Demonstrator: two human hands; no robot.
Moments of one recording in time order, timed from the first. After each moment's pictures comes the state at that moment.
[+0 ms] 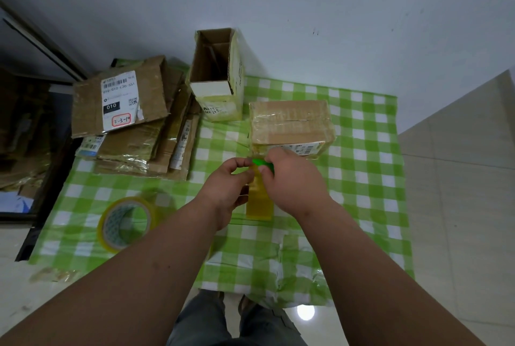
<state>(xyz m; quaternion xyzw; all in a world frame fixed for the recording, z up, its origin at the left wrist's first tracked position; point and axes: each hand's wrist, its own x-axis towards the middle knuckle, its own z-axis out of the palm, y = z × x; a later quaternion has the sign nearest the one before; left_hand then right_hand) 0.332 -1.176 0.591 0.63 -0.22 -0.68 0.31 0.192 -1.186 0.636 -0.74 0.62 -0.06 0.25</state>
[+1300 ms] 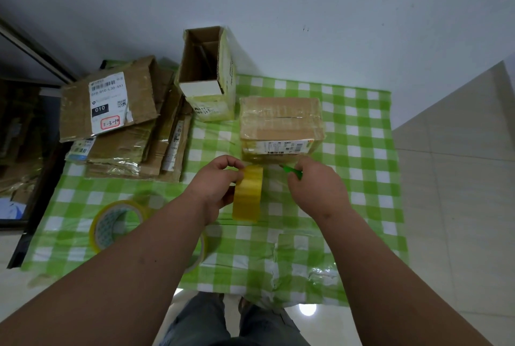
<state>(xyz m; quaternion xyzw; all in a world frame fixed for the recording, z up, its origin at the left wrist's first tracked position) 0.337 -1.187 0.602 0.66 -0.22 -0.67 0.25 0.145 -1.180 0.611 -0.64 0.73 -0.02 0.26</state>
